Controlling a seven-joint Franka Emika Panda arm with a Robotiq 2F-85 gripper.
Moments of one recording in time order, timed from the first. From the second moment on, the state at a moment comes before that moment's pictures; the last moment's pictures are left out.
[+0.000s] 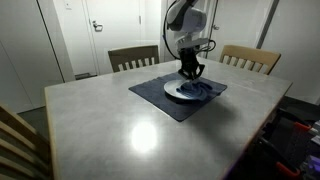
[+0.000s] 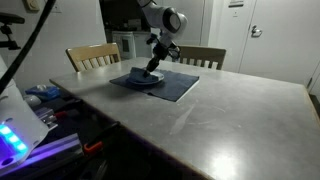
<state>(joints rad) 0.02 0.77 -0.07 -1.61 0.23 1.70 0.51</state>
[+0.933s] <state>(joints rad) 0.04 0.79 0.02 -1.52 0.14 1.90 0.06</state>
